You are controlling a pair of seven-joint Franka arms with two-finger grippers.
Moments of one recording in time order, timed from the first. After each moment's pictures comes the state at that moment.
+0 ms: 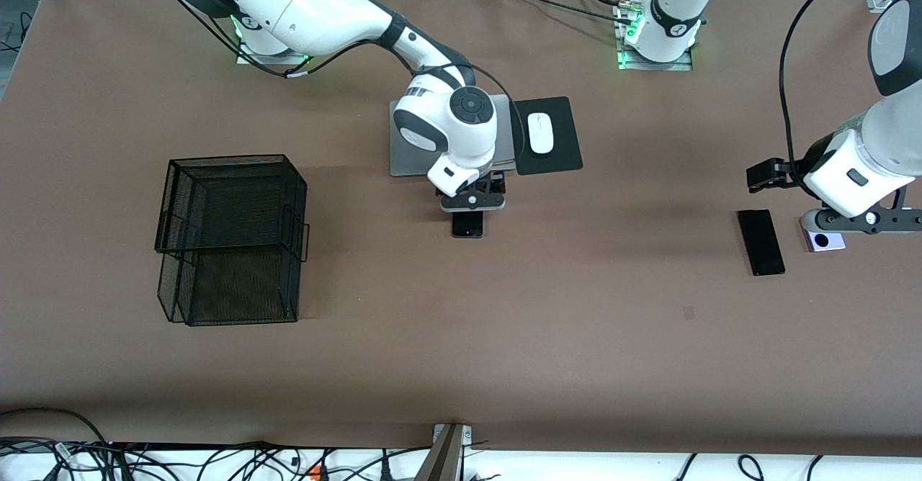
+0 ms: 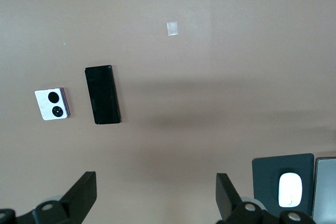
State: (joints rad) left arm 0.06 0.26 -0.16 -1.39 0.10 1.48 -0.09; right arm 0.45 0.89 0.52 -1.42 -0.60 2.22 1.10
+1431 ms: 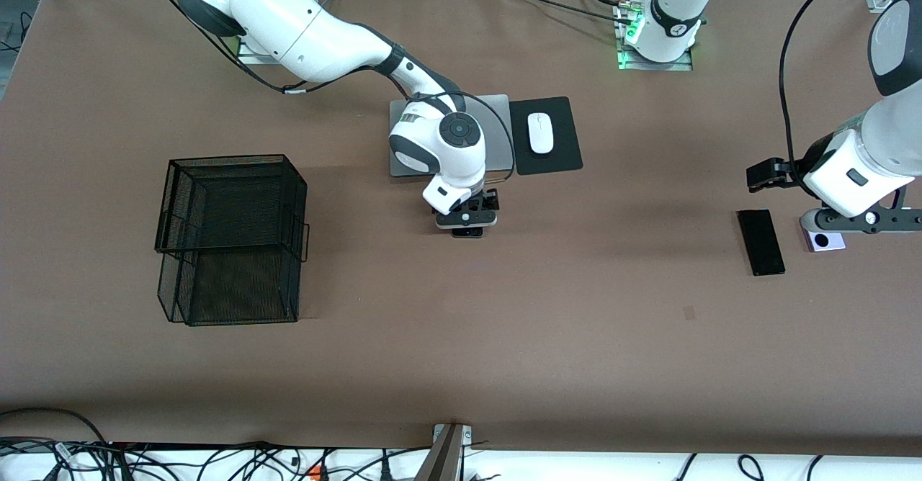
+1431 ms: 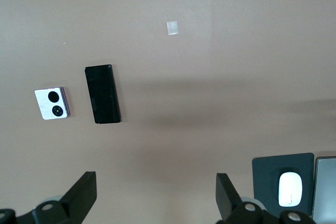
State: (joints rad) left arm 0.06 0.26 -0.16 -1.39 0.10 1.47 -0.09; right arm 0.45 0.97 0.48 -1.41 -0.64 2.34 1.10
